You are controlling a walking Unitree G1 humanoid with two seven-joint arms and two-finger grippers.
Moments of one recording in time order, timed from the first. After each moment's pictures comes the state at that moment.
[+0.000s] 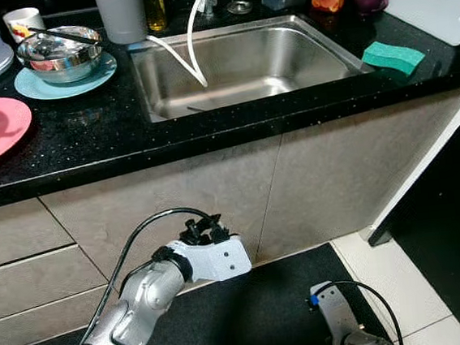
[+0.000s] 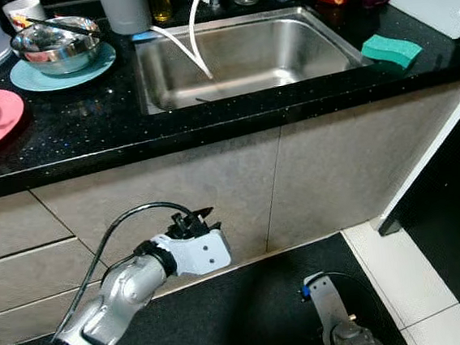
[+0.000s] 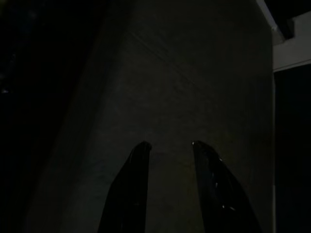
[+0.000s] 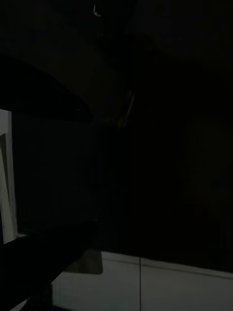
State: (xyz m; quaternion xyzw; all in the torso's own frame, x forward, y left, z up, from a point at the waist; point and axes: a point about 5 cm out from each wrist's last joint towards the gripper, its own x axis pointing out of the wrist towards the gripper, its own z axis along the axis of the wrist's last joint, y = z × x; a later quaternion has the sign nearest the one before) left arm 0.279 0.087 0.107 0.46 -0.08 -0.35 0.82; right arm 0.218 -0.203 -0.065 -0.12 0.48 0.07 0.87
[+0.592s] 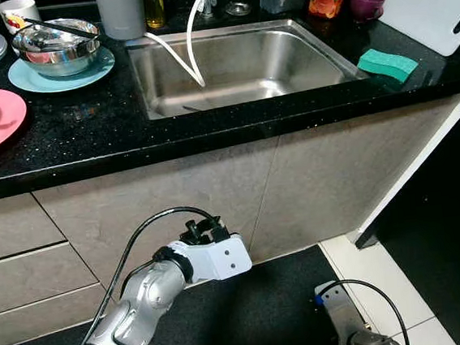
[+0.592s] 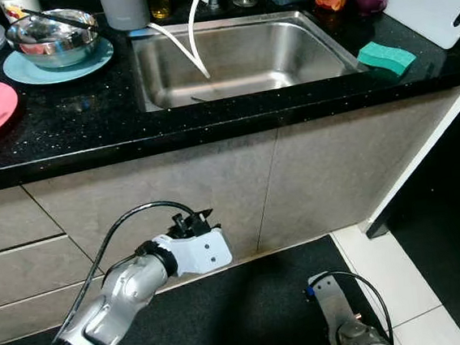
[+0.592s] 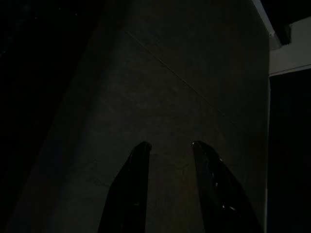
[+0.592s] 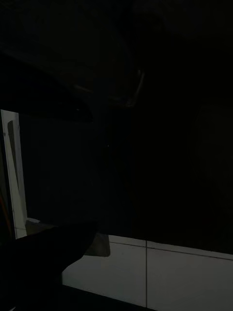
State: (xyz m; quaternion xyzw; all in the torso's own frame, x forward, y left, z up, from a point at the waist) left arm 0.280 0.082 0.106 0.45 -0.07 -0.35 0.82; right arm 0.217 -0.211 -0.063 -0.13 0.48 0.07 0.86
